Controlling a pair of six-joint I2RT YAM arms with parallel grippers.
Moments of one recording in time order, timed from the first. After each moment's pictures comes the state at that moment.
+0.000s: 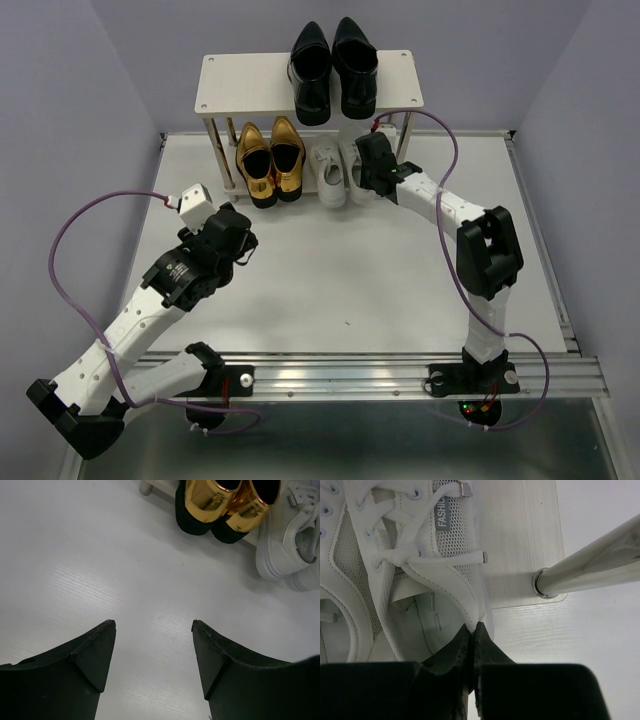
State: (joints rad) left arm -0.67 0.89 1.05 -0.90 -0.71 -0.93; right arm 0.52 1.99 1.64 -0.34 0.46 0.39
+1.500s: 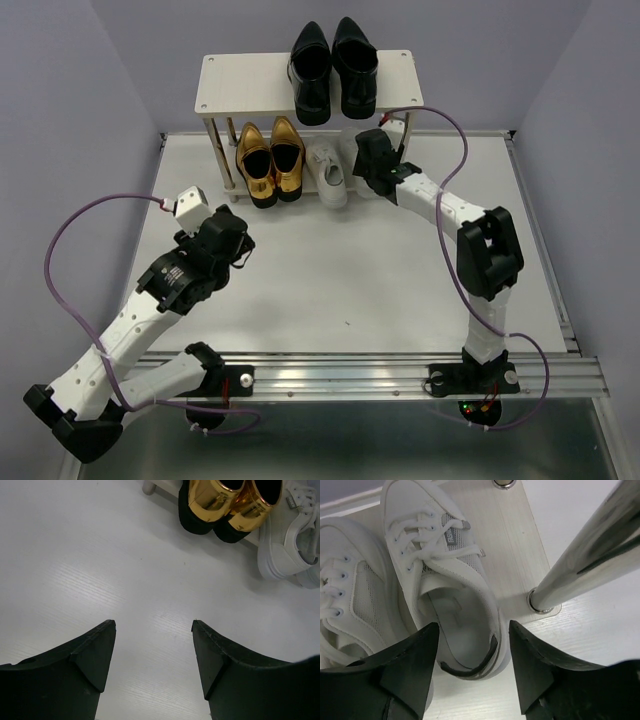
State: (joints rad) left arm -0.67 0.87 1.05 -0.93 -0.71 -0.94; right arm 0.52 1.99 1.64 -0.24 0.59 0.50
